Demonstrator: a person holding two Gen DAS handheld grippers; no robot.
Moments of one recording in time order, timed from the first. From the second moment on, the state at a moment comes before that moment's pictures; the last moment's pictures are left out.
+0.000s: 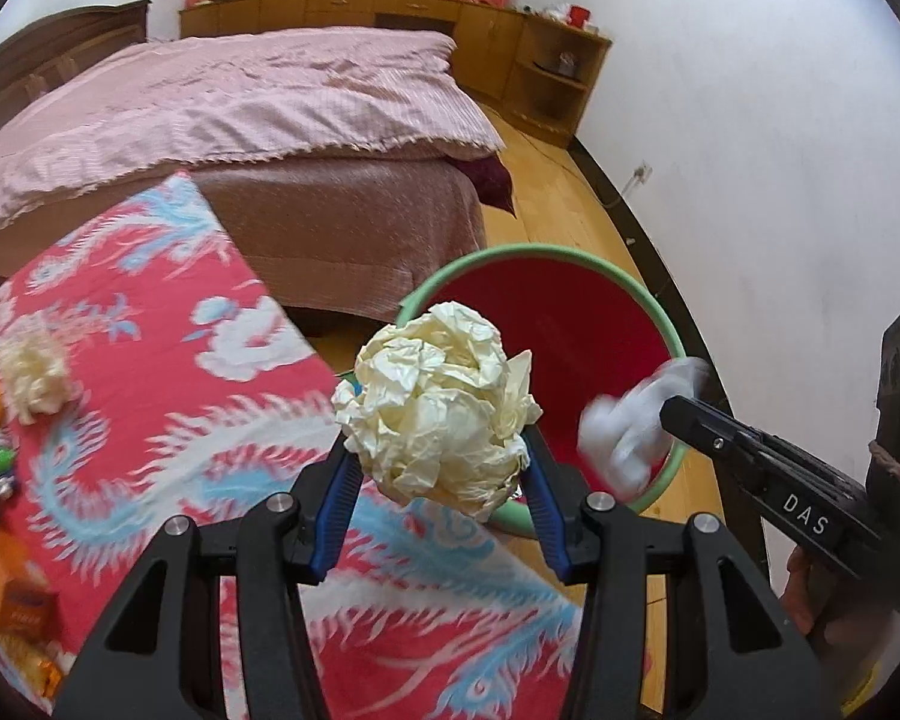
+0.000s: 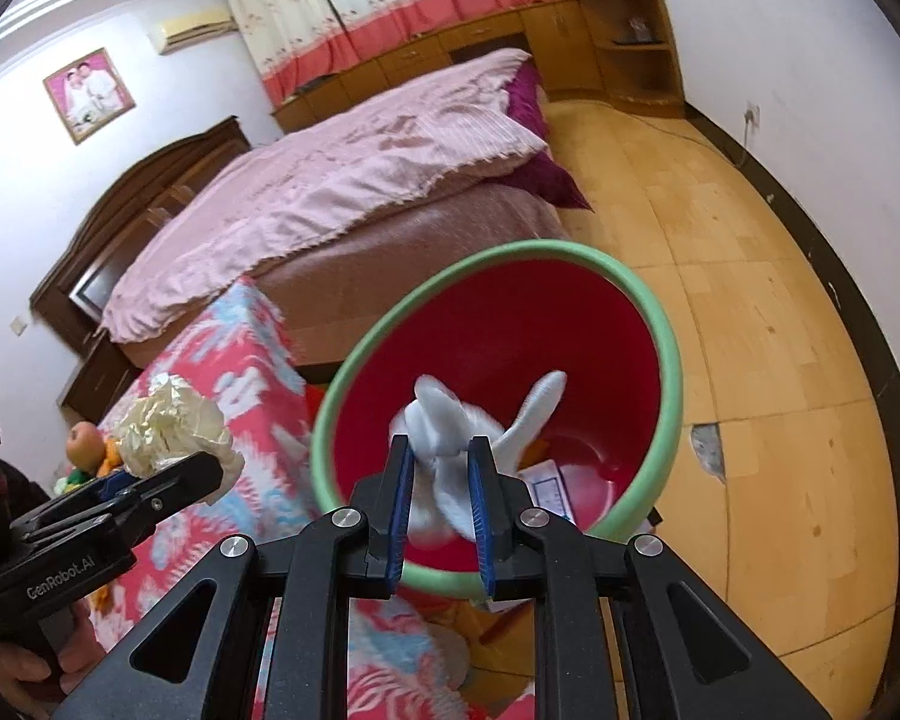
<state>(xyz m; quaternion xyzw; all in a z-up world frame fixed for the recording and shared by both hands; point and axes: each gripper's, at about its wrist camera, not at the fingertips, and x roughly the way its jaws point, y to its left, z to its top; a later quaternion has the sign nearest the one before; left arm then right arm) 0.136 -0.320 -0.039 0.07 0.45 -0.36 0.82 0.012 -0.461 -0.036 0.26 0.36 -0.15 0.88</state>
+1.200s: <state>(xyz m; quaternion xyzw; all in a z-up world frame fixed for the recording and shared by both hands) 0.134 -0.302 -0.029 0.05 0.44 -0.34 0.83 -0.001 -0.454 -0.020 0.27 0.34 -0.15 0.89</state>
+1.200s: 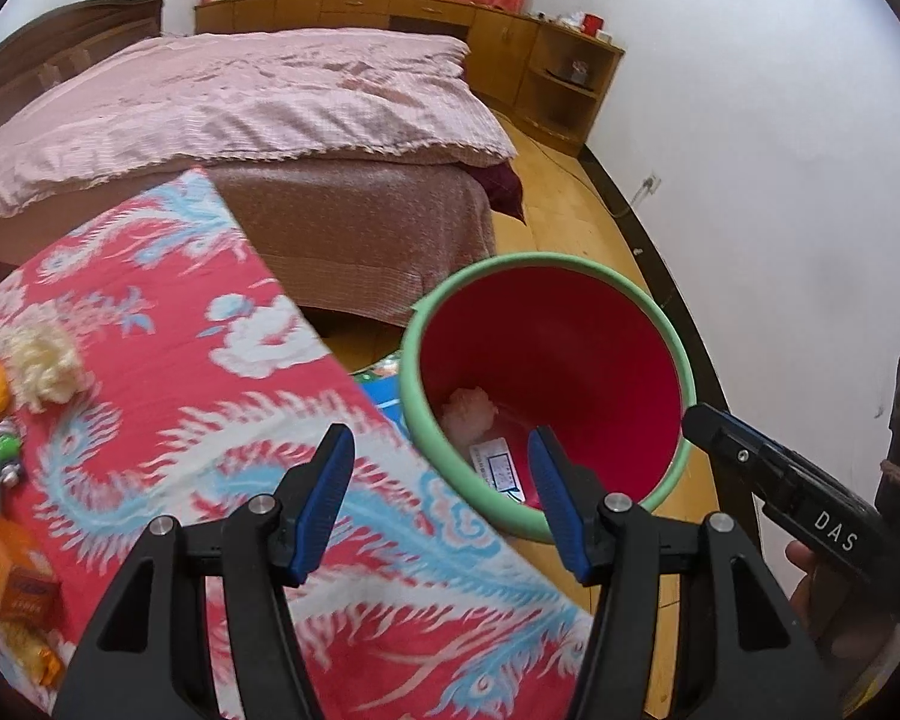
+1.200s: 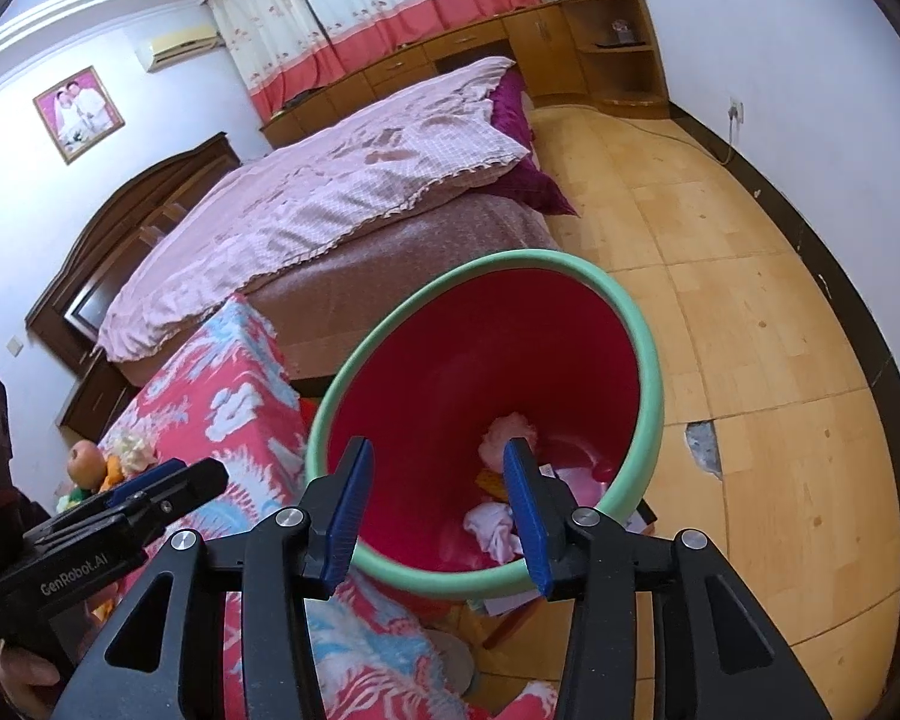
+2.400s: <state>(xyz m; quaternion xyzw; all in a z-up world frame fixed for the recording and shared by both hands) 0.132 -0.101 0.011 -0.01 0.40 -0.17 0.90 0.023 -0.326 0.003 0.22 0.37 -0.03 0.90</state>
